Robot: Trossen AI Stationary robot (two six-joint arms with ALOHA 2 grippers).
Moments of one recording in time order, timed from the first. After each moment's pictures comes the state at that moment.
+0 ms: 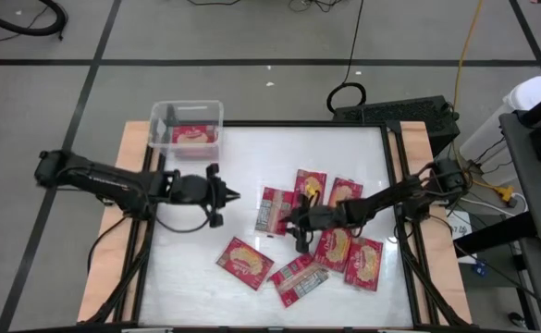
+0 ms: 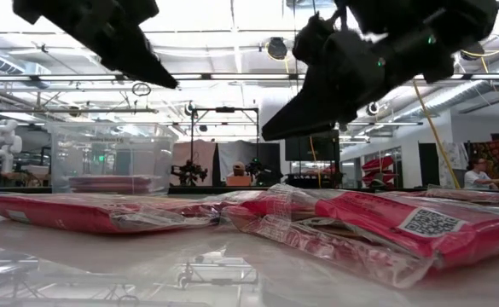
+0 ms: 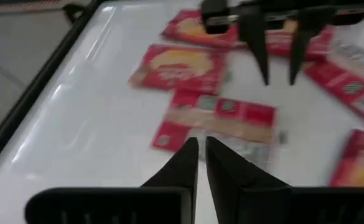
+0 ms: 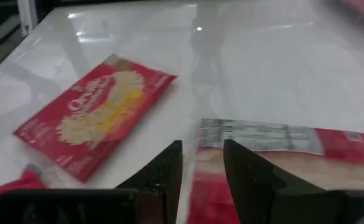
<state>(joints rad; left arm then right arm) -0.12 1.09 0.65 -0.12 -0.24 0.00 0.21 1.67 0.70 0.46 0.17 0.22</state>
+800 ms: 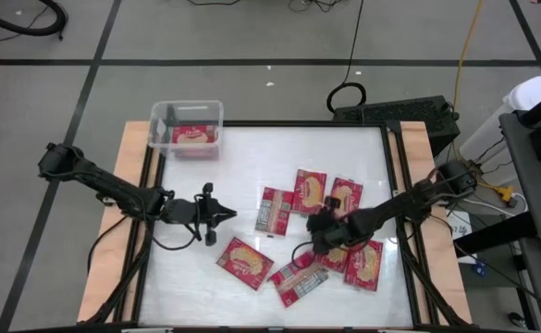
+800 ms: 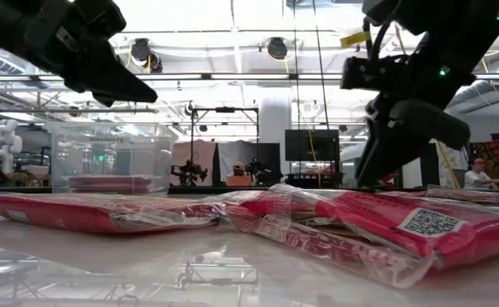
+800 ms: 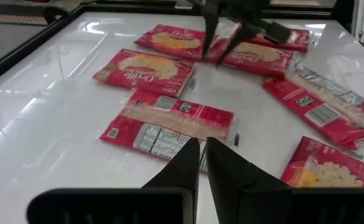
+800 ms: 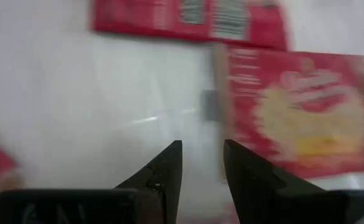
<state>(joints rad) -0.33 1.10 0.39 0.28 -0.40 -0.20 0.37 1.60 0.81 -0.43 0.51 0.49</state>
